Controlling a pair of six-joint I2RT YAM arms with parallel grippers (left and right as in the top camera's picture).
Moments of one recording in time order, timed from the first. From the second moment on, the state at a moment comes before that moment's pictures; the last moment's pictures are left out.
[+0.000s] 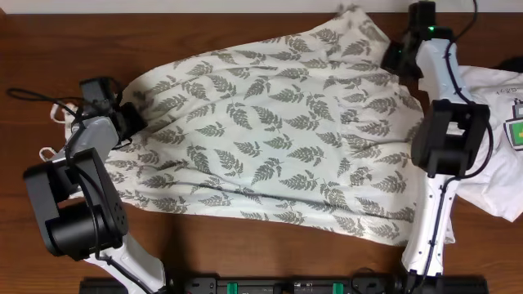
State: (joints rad) left arm 0.30 1.90 1.11 -0.30 -0.01 -0.31; right arm -0.11 2.59 2.27 -0.94 0.00 0.38
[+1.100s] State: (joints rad) left arm 0.30 1.90 1.11 -0.28 -0.01 -0.29; right arm -0.23 2.53 2.24 -0.96 -0.03 0.35
